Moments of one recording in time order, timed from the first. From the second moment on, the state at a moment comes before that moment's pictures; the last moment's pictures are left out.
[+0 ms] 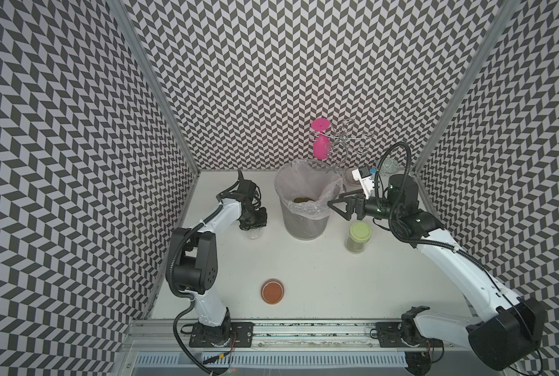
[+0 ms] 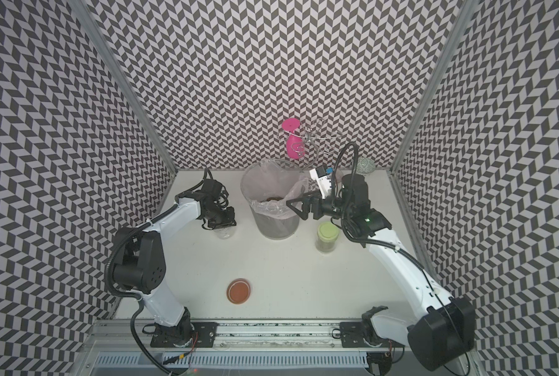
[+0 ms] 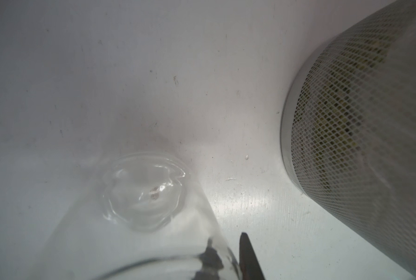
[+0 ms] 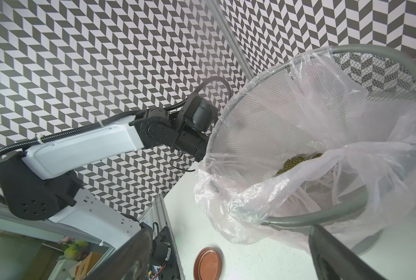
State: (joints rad) left arm -0.20 1.77 1.31 -0.79 0.26 -0.28; right arm 0.35 1.23 1.11 -0.21 -0.73 0.35
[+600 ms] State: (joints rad) left arm -0.20 2.09 1.76 -0.80 0.33 -0.24; right arm 0.35 1.23 1.14 -0.30 -0.65 0.32
